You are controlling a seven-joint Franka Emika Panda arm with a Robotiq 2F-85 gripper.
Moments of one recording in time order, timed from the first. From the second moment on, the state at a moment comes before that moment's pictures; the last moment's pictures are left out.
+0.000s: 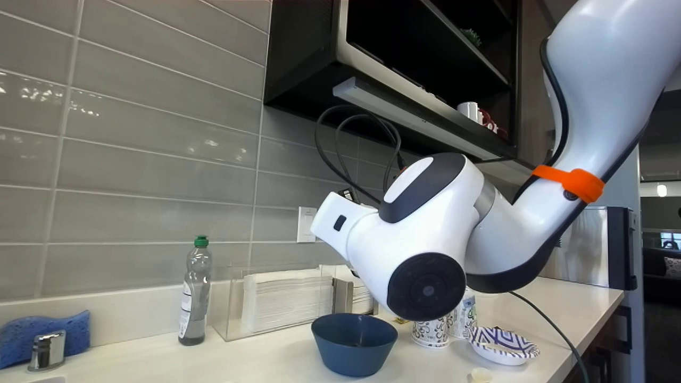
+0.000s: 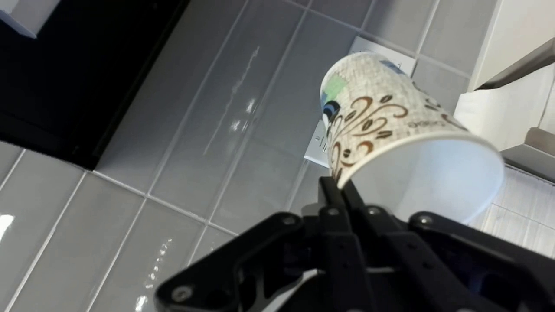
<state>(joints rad) 0.25 0.16 0.28 -2.24 -2.13 1.73 0.57</state>
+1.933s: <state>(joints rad) 0.22 -0.21 0.17 -2.19 -1.18 2.06 0.68</state>
